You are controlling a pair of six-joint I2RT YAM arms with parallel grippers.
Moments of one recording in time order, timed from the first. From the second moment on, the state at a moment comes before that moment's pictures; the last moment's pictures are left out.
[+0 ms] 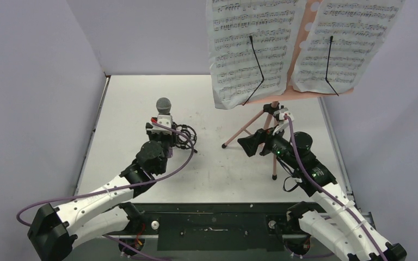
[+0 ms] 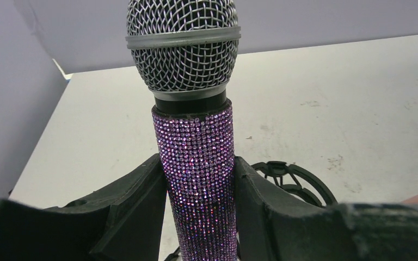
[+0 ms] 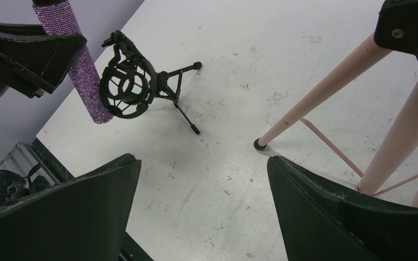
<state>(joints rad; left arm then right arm) -0.81 0.90 0.53 0.39 -0.80 0.09 0.47 0.73 0.67 -0.14 -0.24 0.36</state>
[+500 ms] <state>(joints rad) -0.83 1.14 0.65 0.51 -0.71 0.04 0.47 0.70 0.67 -0.18 -0.23 0.35</state>
